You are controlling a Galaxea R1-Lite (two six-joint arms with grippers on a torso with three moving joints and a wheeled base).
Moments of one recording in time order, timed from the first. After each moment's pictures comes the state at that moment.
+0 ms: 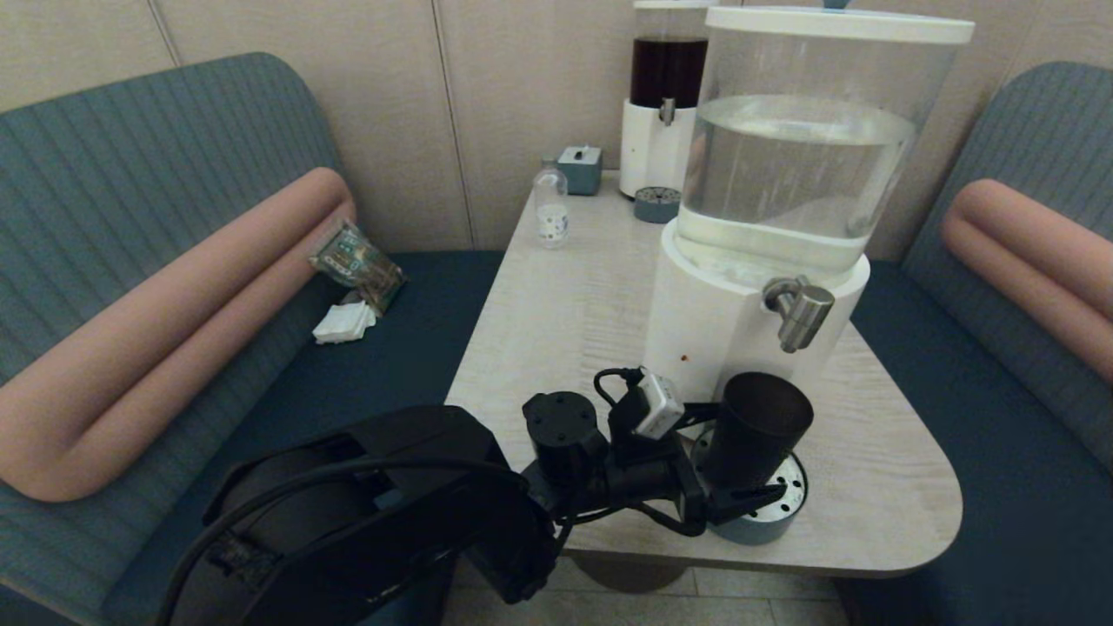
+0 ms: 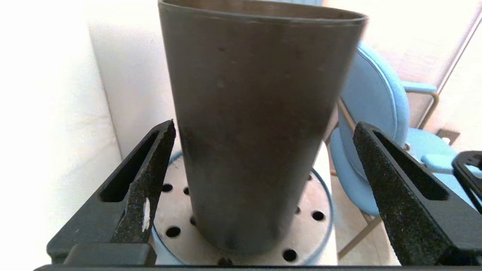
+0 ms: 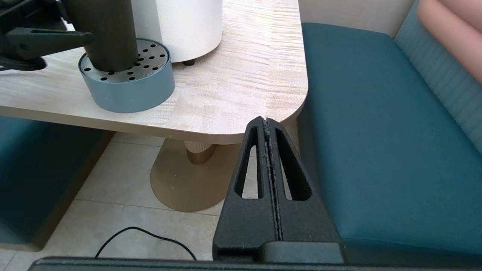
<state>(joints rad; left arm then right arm) -0.75 2.50 -1.19 -1.52 -0.68 -0.04 -0.01 0.00 0.00 -0.03 -0.01 -0.03</state>
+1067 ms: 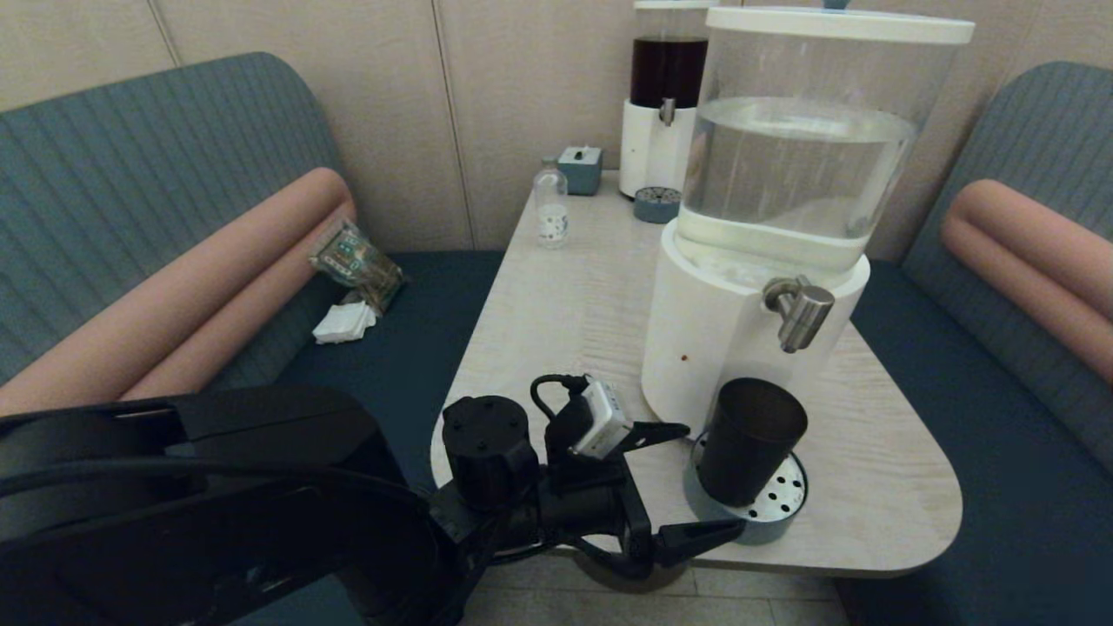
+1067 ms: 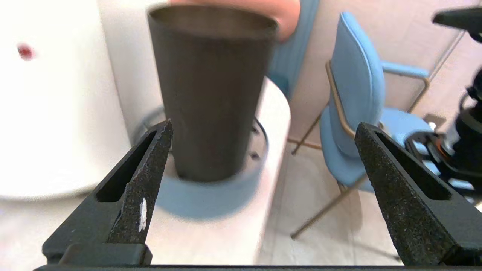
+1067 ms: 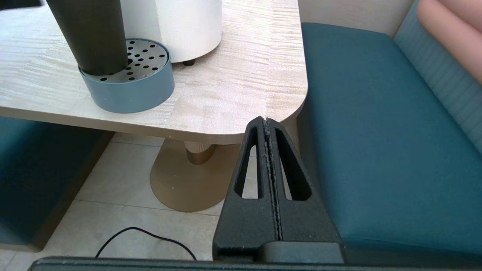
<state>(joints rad) -0.73 2.21 -0.76 -1.52 -0.64 -0.01 -0.01 0.00 0.00 -0.03 -0.01 -0.03</state>
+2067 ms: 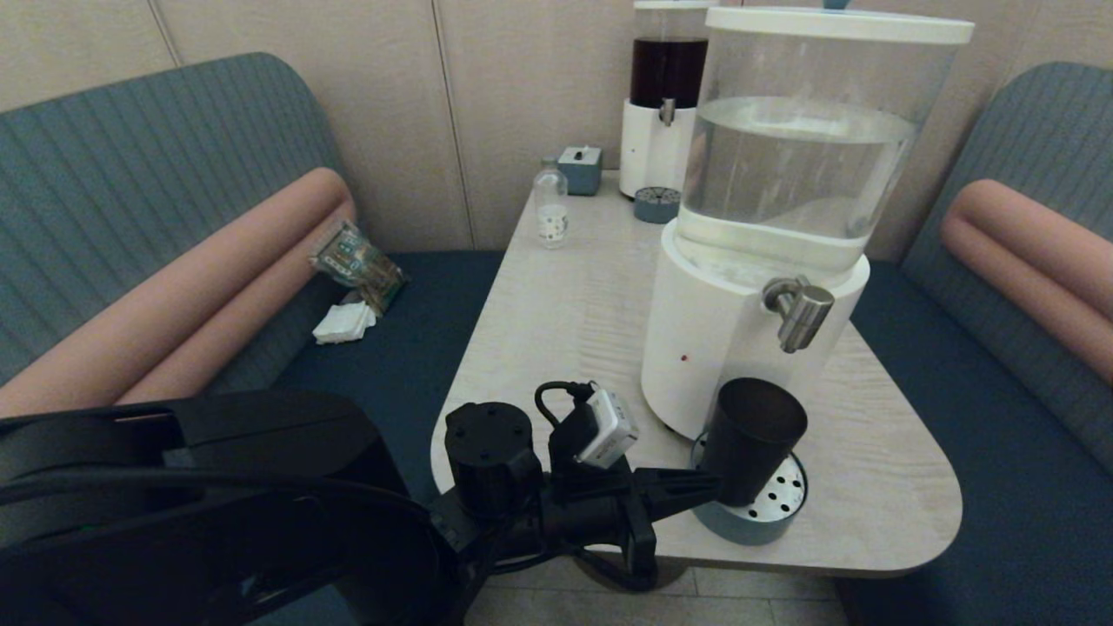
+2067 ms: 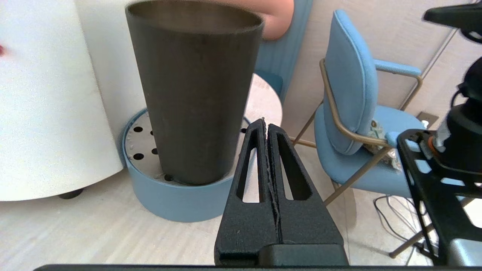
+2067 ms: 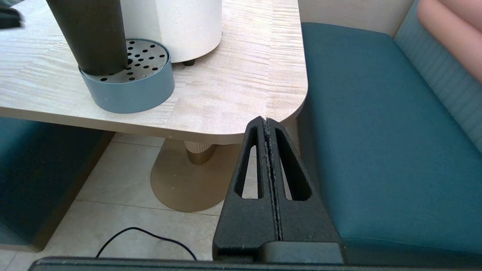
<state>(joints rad) -0.75 2.22 -0.76 -1.52 -0.64 -0.01 -0.01 0.00 0.00 -0.03 -0.01 -0.03</state>
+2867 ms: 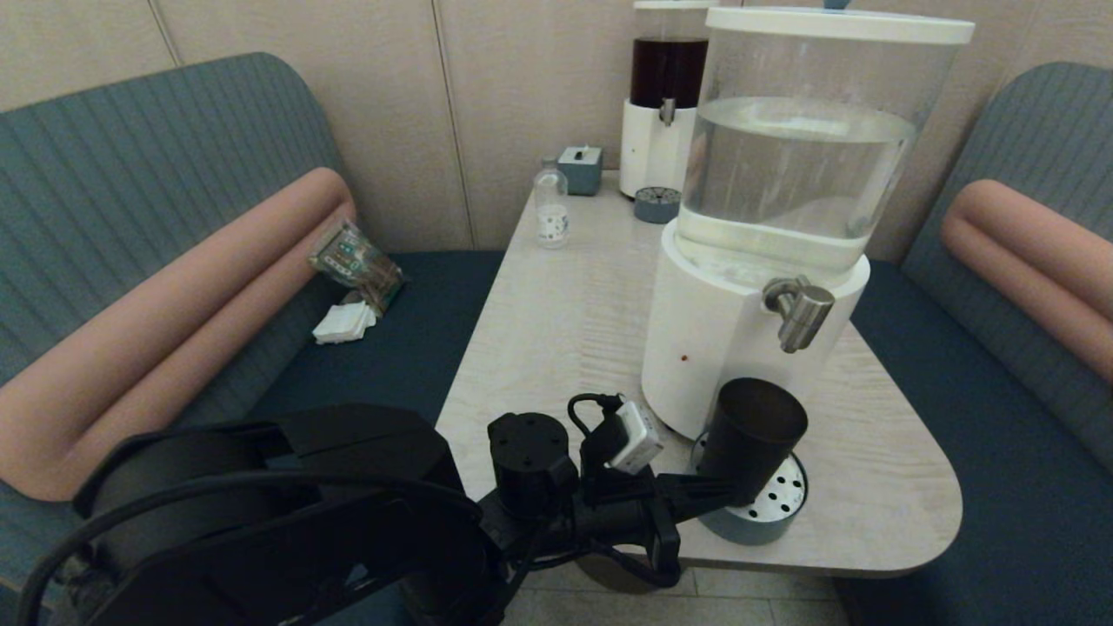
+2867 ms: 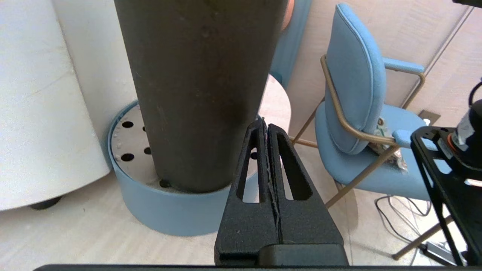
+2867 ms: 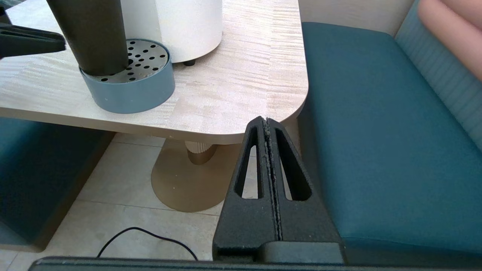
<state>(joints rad) -0.76 2.34 -0.88 -1.52 -0.64 -0.02 -0.01 0.00 0.00 -0.03 -0.01 -0.02</state>
